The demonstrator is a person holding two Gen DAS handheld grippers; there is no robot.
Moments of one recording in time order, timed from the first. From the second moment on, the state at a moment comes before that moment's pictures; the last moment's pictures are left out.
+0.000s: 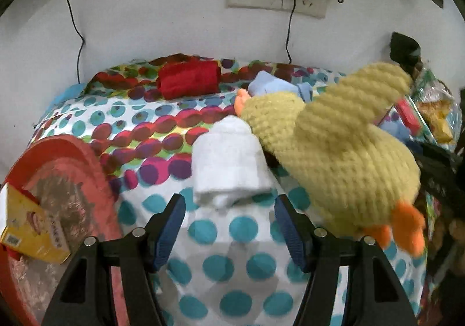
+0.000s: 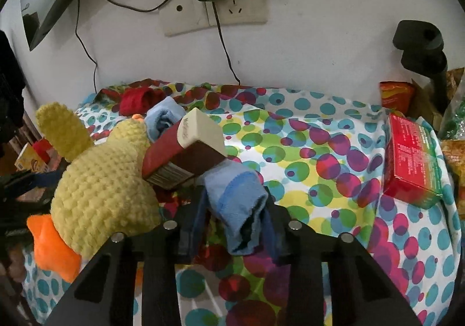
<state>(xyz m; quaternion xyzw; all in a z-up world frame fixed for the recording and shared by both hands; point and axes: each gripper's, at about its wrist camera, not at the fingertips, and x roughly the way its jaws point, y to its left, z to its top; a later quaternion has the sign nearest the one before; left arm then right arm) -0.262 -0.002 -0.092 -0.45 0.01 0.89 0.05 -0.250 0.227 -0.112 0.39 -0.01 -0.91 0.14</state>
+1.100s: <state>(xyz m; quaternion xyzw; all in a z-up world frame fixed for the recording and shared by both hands) -0.297 -0.001 -0.122 -0.43 0.01 0.90 0.00 -0.246 0.219 -0.119 0.39 0.01 -0.91 0.14</state>
